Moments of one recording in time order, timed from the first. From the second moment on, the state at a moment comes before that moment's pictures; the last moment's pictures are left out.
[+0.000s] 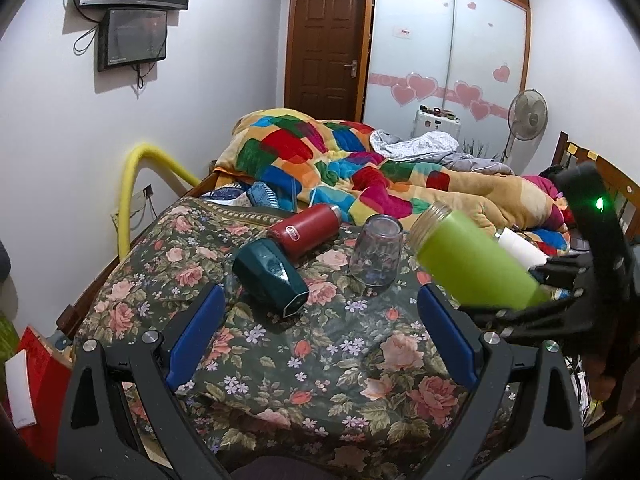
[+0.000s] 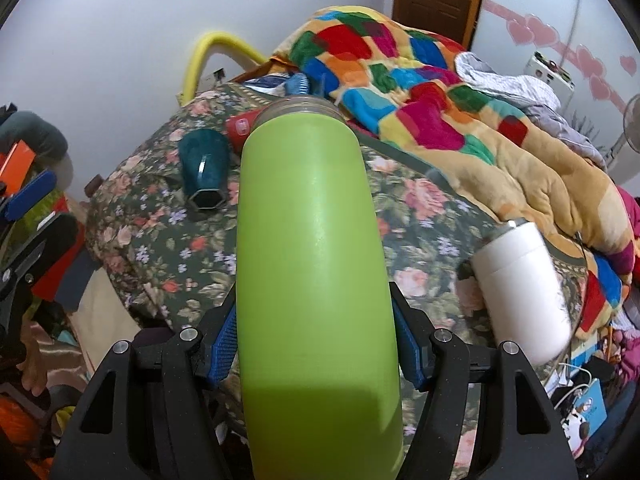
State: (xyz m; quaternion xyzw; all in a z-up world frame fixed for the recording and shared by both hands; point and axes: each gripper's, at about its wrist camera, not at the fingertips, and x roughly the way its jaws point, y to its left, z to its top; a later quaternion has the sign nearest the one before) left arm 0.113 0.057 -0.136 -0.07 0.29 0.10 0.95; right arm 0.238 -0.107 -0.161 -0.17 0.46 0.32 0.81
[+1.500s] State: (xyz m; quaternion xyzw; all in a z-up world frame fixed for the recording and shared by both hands) left arm 0.181 0.034 -0.249 -0.22 0.52 -0.03 0.82; right arm 0.202 -0.176 -0.168 -0.13 0.43 0.26 0.86
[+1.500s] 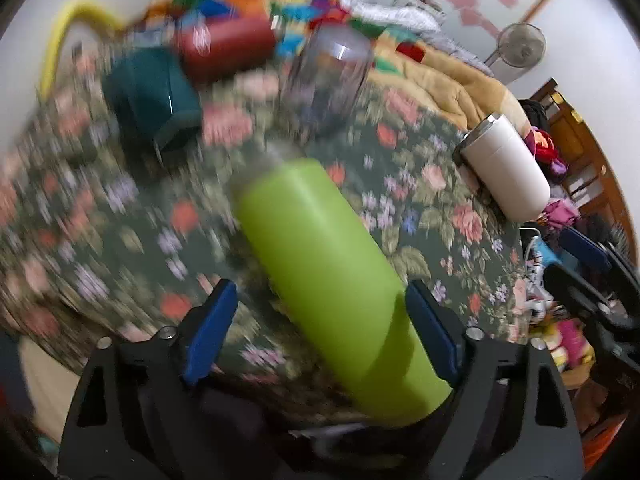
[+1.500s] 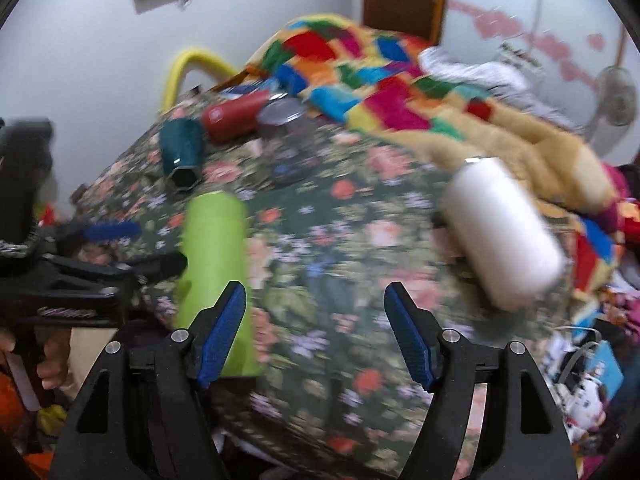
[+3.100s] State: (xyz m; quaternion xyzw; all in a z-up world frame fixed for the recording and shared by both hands) left arm 0.224 -0.066 -0.144 -0.02 0.38 -0.04 0.92; right arm 0.173 -0.231 -0.148 -0.04 0.39 0.22 0.89
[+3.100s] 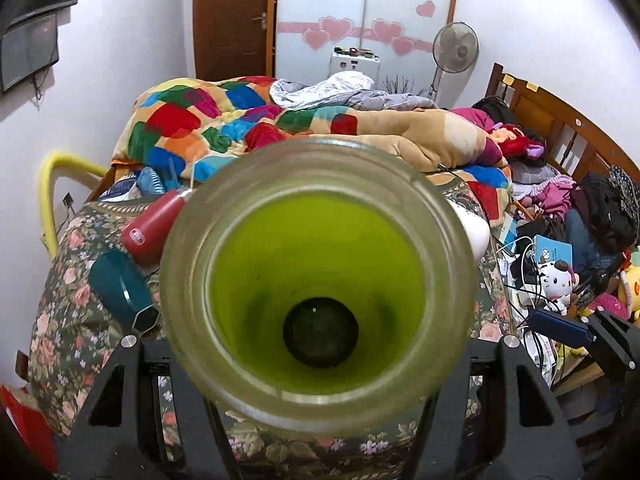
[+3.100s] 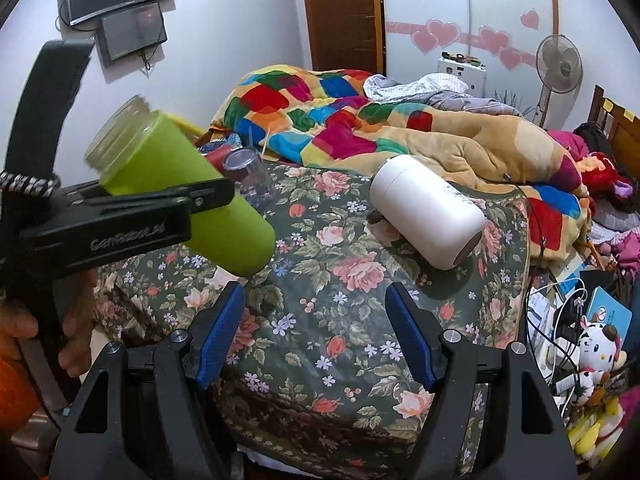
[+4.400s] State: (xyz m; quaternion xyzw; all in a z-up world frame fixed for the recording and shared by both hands) left arm 0.157 -0.050 -0.091 -0.01 0.32 -0.06 0.95; right arm 0.148 -0.250 -0.101 -0.02 0.33 0.19 0.92
